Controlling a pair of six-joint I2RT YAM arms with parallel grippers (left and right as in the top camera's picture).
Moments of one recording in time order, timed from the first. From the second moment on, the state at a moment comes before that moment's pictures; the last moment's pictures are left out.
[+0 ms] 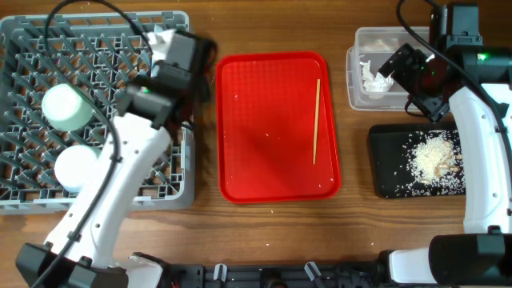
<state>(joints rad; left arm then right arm) -0.36 1.51 1.48 -0.95 -0.38 -0.54 -0.03 1.60 1.66 -1.24 0.06 0.72</state>
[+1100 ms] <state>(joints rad) -0.38 1.45 1.49 -0.89 0.23 -0.46 -0.03 1.60 1.66 -1.24 0.06 0.72</state>
